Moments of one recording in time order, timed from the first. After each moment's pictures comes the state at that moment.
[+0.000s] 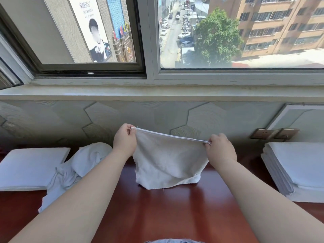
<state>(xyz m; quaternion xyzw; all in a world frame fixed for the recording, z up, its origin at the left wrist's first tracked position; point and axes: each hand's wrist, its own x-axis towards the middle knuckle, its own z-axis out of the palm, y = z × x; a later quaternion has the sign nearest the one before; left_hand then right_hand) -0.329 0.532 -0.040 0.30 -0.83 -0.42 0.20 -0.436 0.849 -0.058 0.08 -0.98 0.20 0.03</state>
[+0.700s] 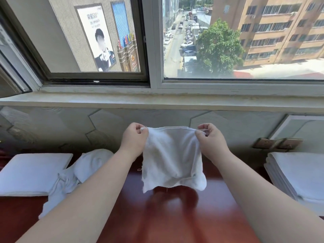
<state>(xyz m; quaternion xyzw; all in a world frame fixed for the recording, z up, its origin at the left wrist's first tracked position) -0.341 0.555 0.000 0.27 -0.80 -0.50 0.20 -0.436 0.806 0.004 0.07 -0.82 0.56 -0.05</state>
